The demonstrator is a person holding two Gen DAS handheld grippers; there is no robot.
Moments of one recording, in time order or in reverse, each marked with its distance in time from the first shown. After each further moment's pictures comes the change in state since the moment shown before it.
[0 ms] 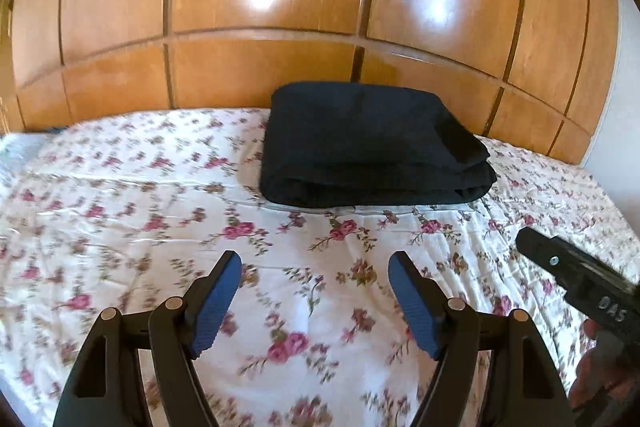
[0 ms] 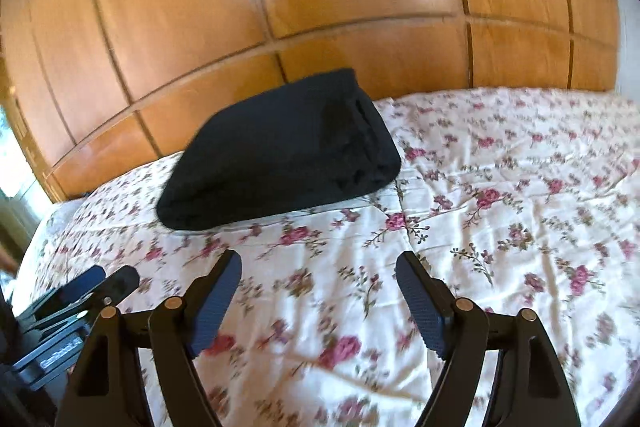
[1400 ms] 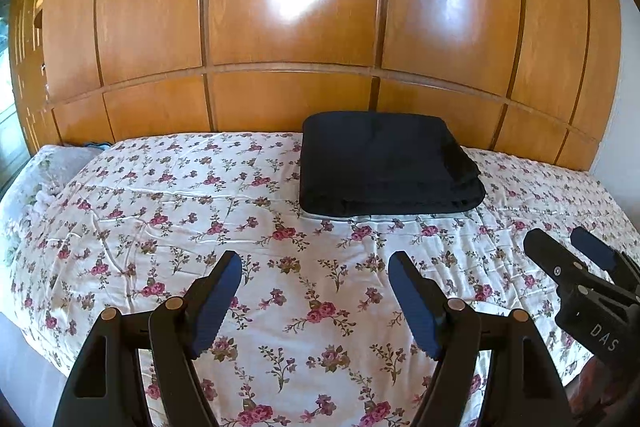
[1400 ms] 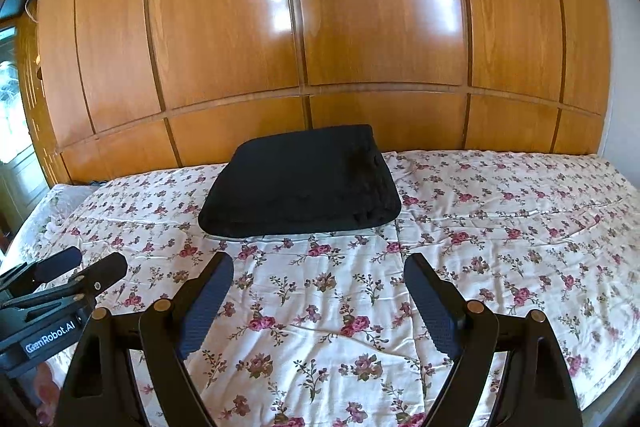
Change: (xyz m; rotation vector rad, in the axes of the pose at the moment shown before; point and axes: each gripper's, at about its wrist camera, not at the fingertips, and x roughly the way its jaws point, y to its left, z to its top) left arm -0.078 0.001 0.006 -0.005 -0.036 0.088; right arm -0.078 0.048 -0.002 -0.132 -0.109 -0.057
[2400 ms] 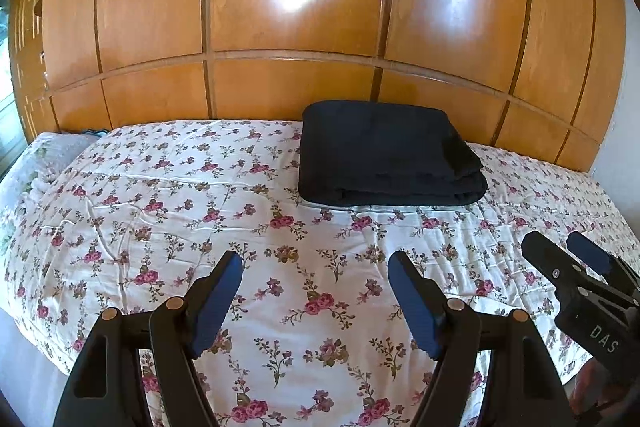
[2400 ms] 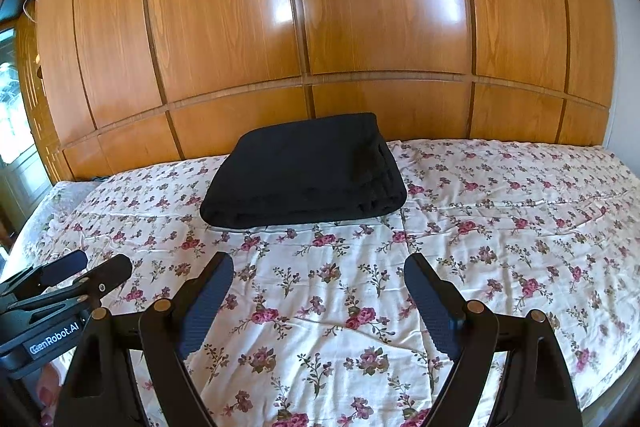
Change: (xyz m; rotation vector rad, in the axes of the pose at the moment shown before) left arm 0.009 0.003 -0.005 -0.028 0.035 -0.013; right arm 0.007 0.003 -0.005 0.015 0.035 0.006
